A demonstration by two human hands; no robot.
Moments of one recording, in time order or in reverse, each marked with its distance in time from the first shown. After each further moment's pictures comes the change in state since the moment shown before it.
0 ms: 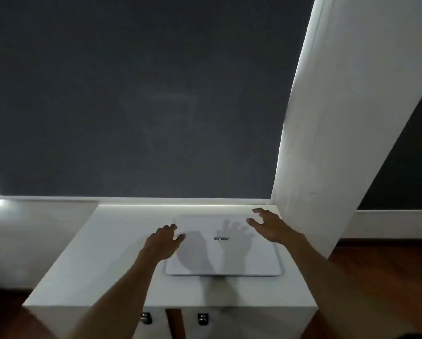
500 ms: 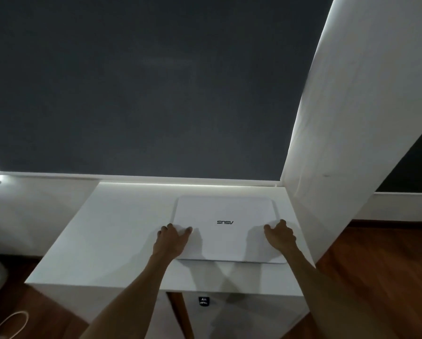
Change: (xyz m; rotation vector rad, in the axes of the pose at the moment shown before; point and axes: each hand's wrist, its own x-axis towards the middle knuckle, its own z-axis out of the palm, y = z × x) left_hand 0.005 0.006 0.060 -0.247 -0.027 -0.341; right_hand 0.015 0.043 0.064 0.160 0.104 0.480
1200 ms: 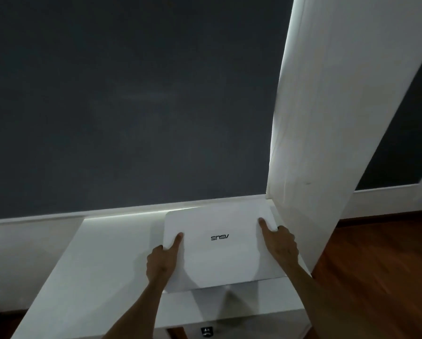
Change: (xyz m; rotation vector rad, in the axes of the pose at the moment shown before) left_hand -0.001 0.019 -0.023 -0.417 0.145 -0.141; right_hand -0.016 -0.013 -0.020 0.212 0.243 0.086
